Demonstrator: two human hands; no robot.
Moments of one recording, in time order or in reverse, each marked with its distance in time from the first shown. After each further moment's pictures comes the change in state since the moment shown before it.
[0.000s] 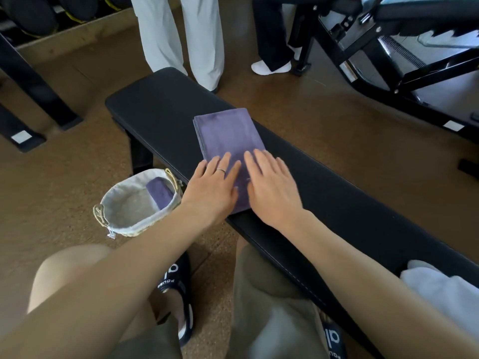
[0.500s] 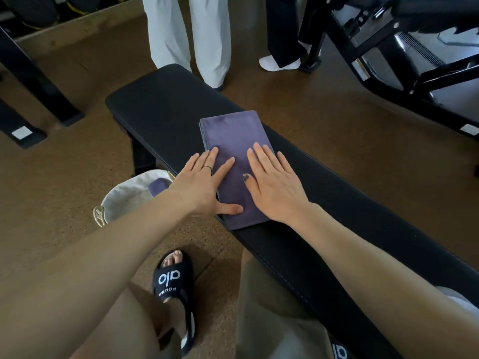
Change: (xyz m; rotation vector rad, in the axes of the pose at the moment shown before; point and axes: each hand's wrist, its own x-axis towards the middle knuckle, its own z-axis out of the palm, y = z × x) left_hand 0.035 -0.059 0.012 -0.050 -0.314 0.015; right_hand 0.045 0.013 0.016 -0.007 -0.205 -0.025
